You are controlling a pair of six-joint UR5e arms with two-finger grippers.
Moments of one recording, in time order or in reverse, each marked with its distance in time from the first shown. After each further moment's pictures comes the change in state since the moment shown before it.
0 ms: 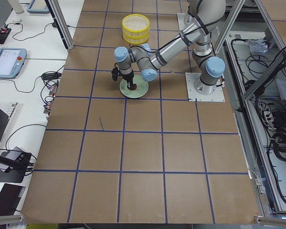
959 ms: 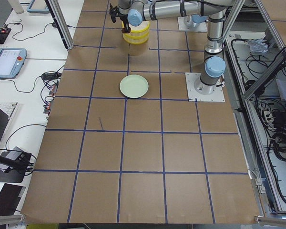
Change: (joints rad) left arm -0.568 0.033 0.338 -0.119 -0.358 -0.836; right arm -0.061 -0.001 0.002 0.009 -0.031 -0.021
